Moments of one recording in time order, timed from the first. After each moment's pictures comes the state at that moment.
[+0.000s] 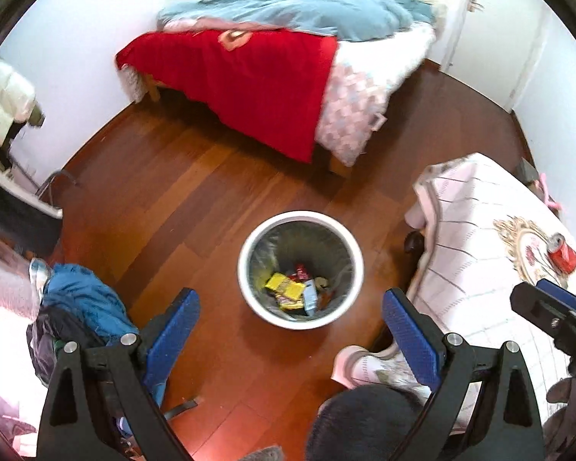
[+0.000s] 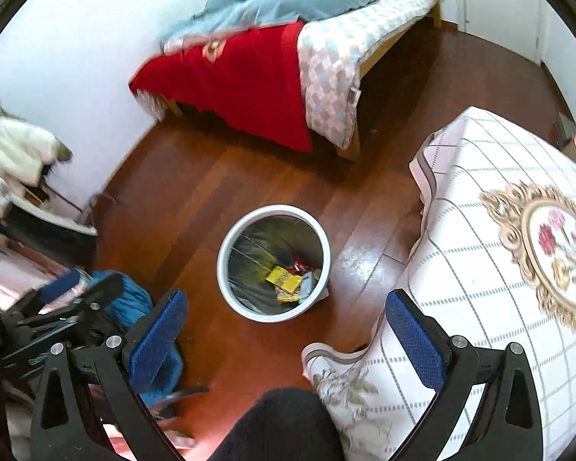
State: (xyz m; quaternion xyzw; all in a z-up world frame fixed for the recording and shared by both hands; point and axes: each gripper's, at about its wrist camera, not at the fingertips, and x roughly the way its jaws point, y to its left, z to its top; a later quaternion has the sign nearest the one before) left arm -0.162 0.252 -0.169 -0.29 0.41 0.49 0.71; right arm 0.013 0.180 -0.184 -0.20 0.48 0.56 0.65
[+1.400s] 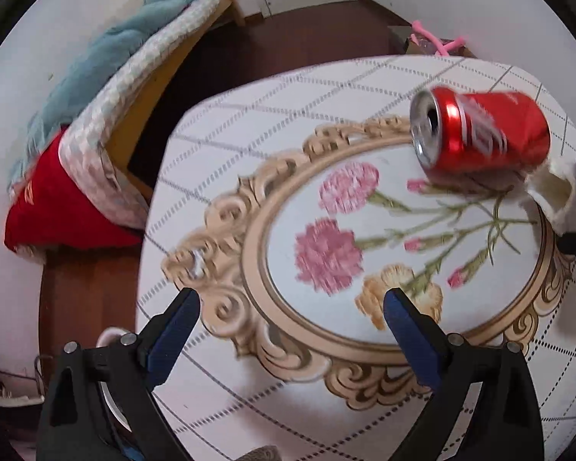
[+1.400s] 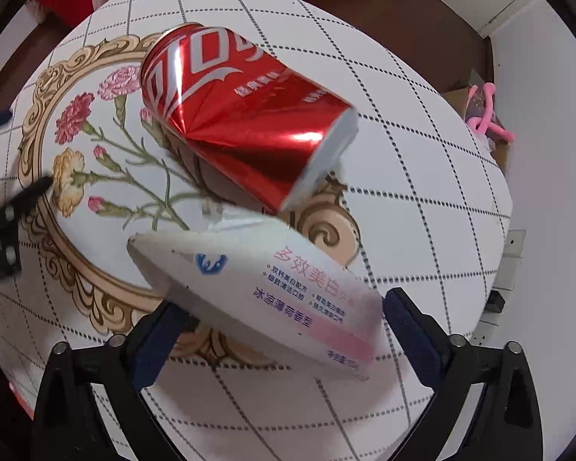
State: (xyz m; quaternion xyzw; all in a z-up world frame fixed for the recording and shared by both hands) left arm 0.283 0.142 -0.291 -0.06 0.54 0.31 0.78; right arm 0.466 0.024 -0.285 -0.48 0.49 0.38 0.63
